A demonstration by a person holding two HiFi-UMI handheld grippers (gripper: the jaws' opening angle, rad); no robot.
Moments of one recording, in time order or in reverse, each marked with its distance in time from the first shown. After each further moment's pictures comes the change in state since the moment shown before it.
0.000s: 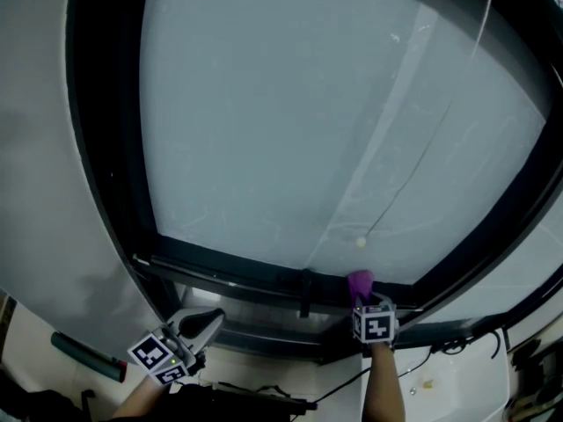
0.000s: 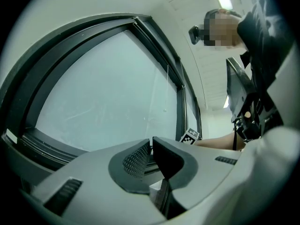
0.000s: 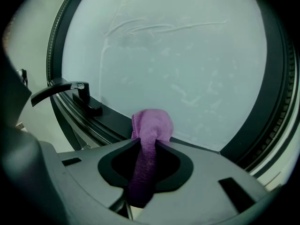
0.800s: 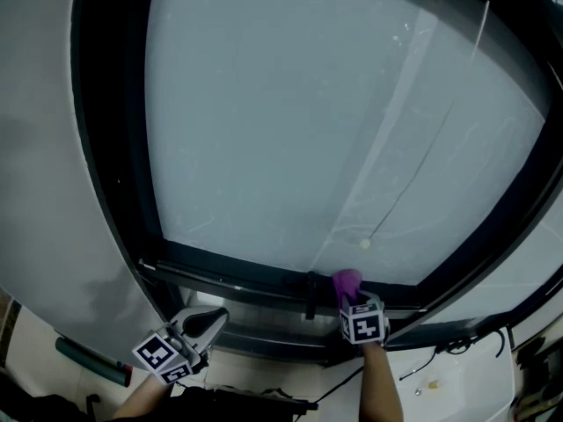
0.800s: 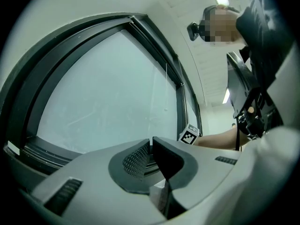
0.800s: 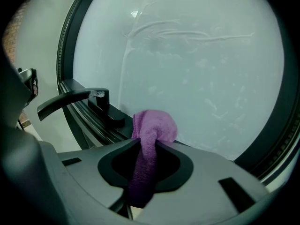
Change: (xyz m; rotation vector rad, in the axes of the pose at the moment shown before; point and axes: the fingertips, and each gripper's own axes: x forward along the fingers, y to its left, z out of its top) left arm -0.002 0.010 0.004 0.049 0.014 0.005; right arm 0.004 0.052 0.022 -0.057 -0.031 0.085
